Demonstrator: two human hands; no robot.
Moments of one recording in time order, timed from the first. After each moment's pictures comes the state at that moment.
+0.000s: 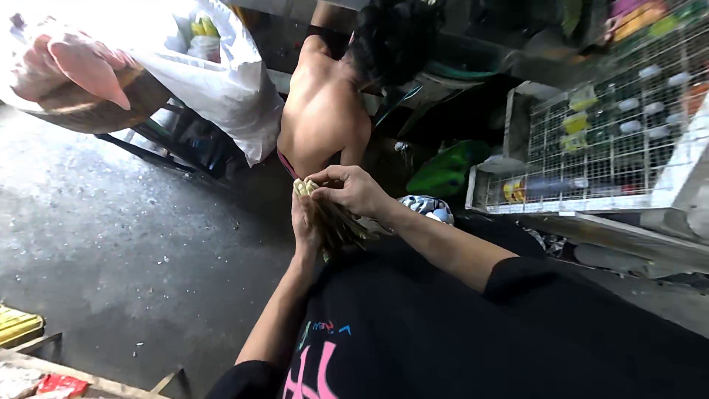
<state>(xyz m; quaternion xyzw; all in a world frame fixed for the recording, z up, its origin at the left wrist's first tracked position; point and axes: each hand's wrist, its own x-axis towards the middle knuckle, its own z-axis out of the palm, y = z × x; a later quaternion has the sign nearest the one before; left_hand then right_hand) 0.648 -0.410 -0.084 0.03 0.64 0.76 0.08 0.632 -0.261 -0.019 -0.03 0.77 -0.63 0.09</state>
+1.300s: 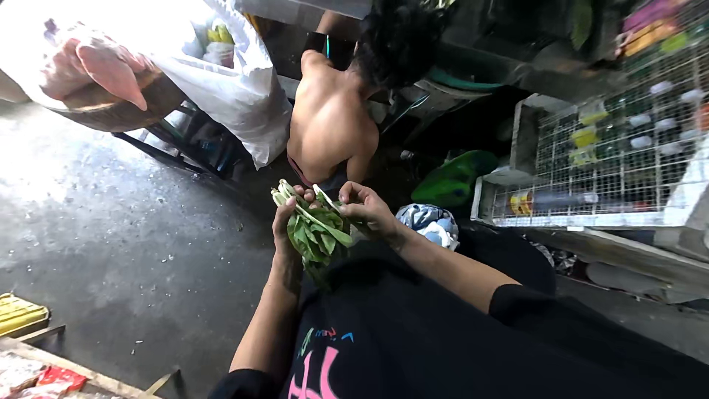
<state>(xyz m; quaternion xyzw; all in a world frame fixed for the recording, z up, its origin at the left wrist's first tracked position) 0.634 -0.447 -0.069 0.02 0.27 0.93 0.24 0.676 -0.253 -0.055 0.03 0.54 -0.83 0.12</state>
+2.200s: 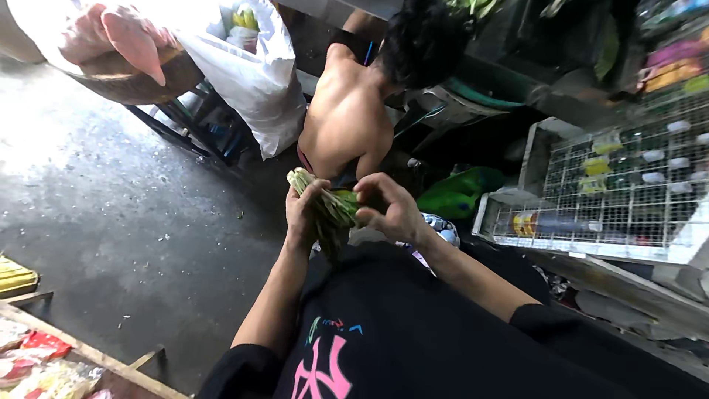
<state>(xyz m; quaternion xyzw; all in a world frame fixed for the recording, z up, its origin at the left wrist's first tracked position) 0.623 -0.444 -0.071 -0.07 0.50 0.85 0.15 0.670 -0.245 -0.020 -0.12 0.82 -0.56 -0.02</state>
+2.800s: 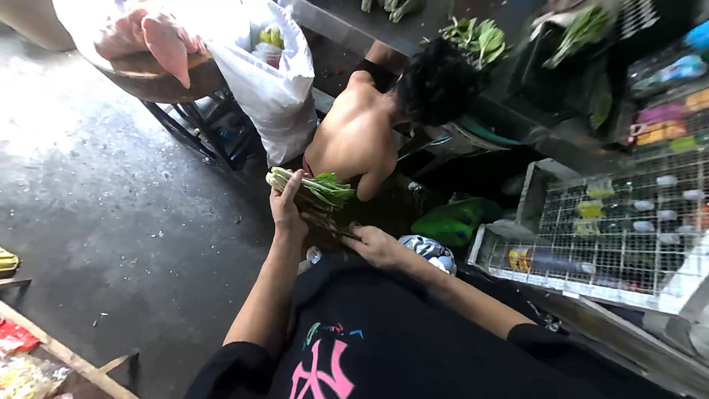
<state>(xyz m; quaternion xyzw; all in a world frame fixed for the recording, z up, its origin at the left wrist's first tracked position) 0.583 -0.467 -0.064 -0.15 0.44 0.88 0.03 0.658 -0.276 -0.020 -0.05 0.84 -0.41 0.36</state>
